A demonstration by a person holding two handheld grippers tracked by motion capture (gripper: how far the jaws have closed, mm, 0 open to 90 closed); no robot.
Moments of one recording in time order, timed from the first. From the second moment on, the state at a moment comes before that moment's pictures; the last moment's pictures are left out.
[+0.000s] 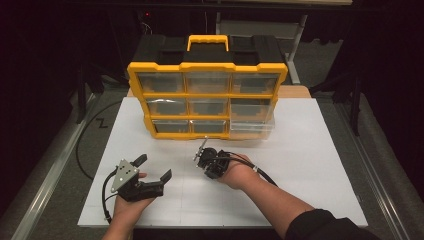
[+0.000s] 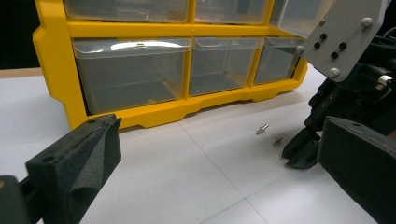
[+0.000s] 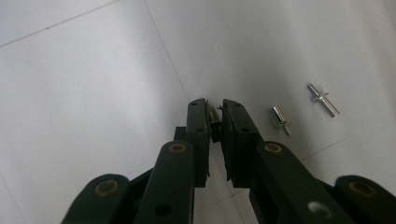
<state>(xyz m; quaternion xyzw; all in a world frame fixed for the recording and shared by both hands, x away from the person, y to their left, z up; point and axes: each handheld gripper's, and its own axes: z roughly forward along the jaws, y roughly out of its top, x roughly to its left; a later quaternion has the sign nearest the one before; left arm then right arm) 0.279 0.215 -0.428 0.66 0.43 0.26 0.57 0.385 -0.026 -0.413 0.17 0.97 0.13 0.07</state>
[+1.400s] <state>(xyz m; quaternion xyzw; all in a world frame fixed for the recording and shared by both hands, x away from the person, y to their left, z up) 0.278 0.213 -0.428 0.66 0.42 0.26 0.56 0.352 -0.105 -0.382 0.19 0.97 0.08 0.09</state>
